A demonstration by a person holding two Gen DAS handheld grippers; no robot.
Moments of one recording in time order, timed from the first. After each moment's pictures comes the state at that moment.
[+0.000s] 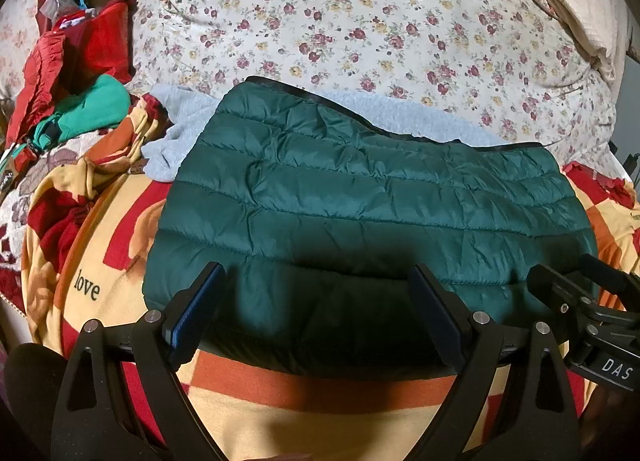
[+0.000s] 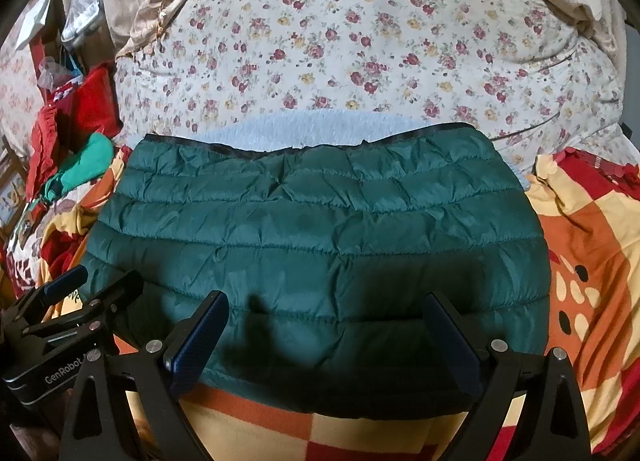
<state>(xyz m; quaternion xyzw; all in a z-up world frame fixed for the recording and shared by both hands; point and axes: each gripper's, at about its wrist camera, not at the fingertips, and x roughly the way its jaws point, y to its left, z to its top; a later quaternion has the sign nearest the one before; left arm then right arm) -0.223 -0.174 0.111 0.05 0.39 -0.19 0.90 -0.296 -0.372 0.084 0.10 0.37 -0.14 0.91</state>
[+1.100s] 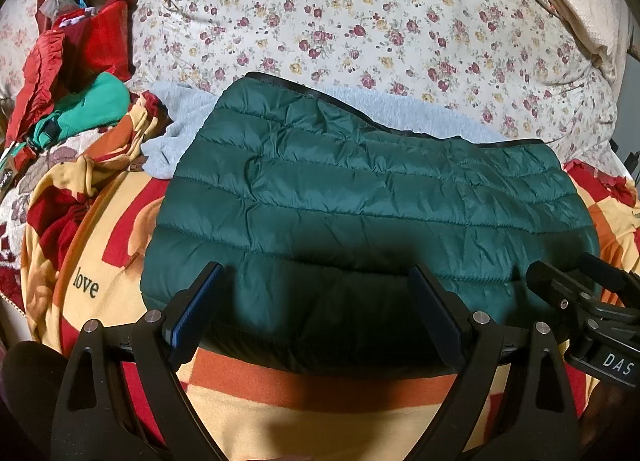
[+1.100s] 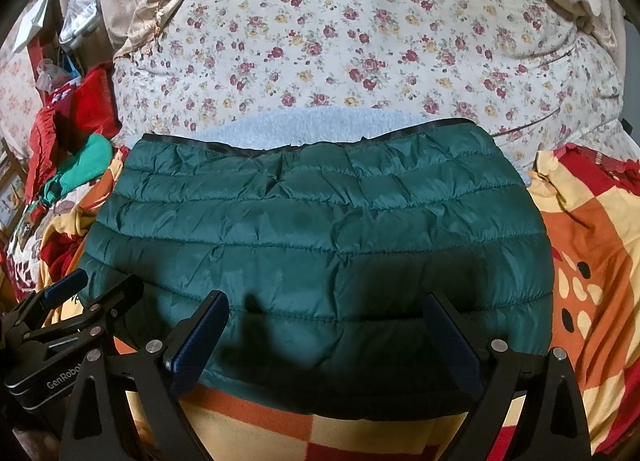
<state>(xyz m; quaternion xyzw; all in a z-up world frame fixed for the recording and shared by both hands) -0.221 -0.172 0.108 0.05 0.40 -0.19 0.90 -0.295 -0.374 0.081 0.10 0.37 -0.14 0.91</state>
